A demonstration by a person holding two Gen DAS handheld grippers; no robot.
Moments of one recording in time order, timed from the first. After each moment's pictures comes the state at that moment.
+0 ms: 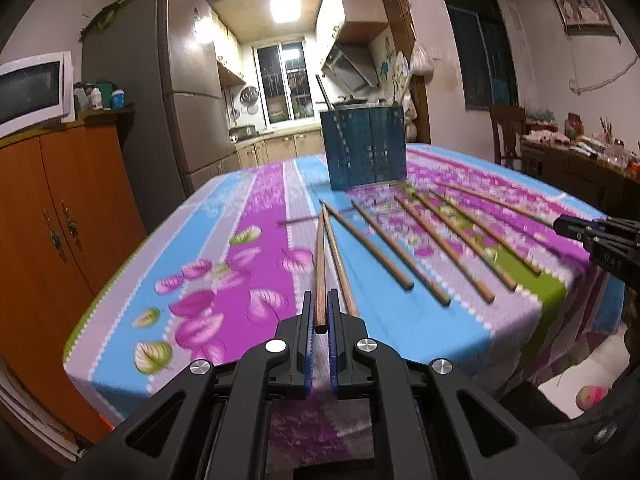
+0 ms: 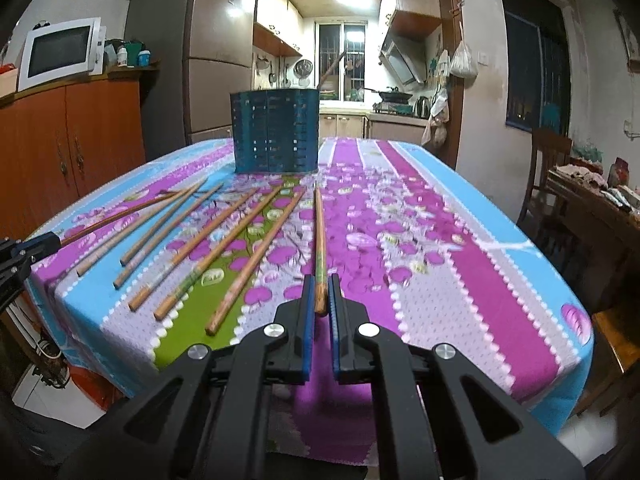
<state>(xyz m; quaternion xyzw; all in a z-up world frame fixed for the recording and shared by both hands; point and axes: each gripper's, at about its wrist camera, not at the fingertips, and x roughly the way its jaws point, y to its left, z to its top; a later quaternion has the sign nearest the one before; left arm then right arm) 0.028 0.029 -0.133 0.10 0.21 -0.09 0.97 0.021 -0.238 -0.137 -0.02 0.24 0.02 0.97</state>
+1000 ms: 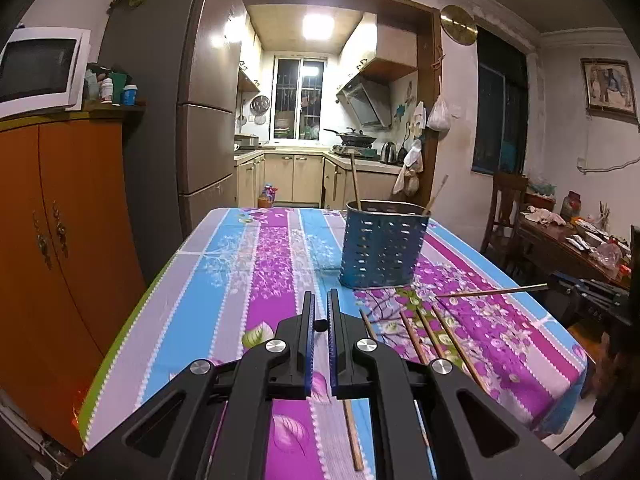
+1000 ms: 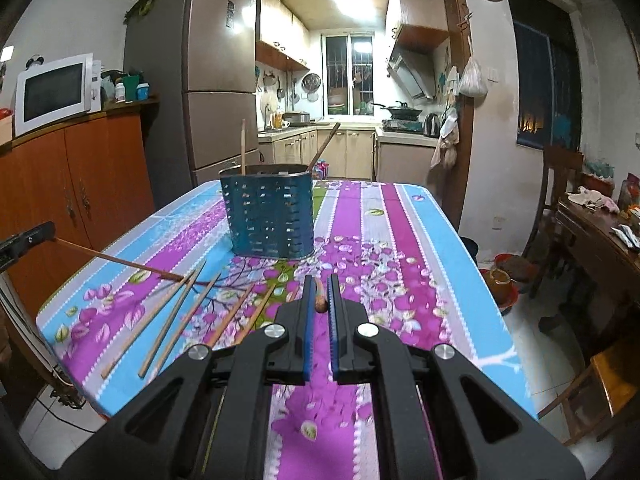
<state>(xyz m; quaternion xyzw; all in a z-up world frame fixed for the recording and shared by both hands) 0.094 0.066 -0.009 -0.01 0.19 -0.12 0.97 0.084 -0.264 -0.026 -0.01 0.23 0.05 0.97</state>
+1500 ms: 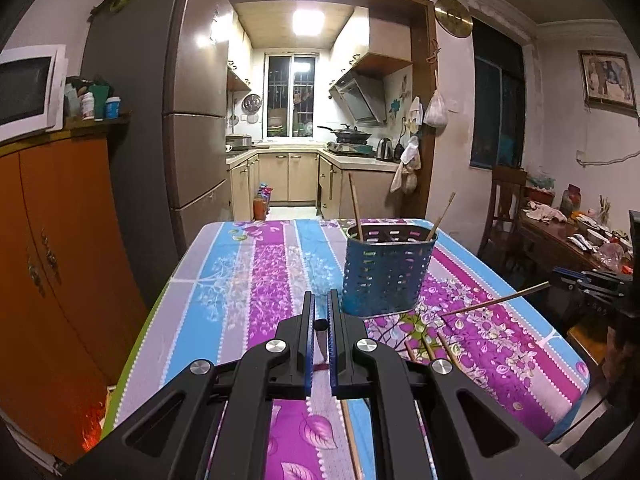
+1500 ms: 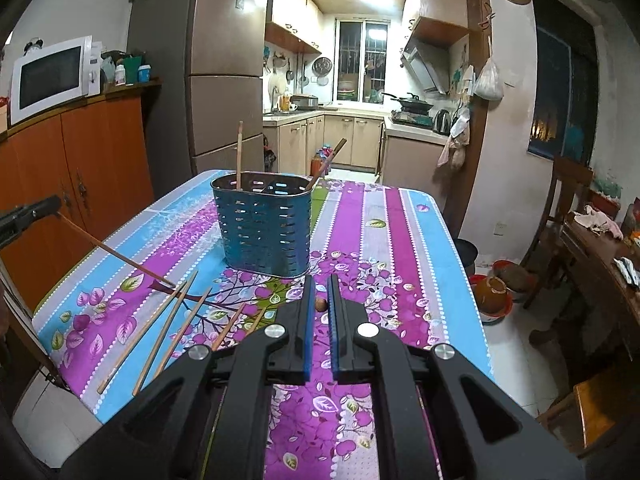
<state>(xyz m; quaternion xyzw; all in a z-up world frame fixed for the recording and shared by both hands) 0.141 0.056 0.032 0.01 0.20 -0.13 0.97 0.123 -0.265 0.007 -0.04 0.26 0.05 0.96</state>
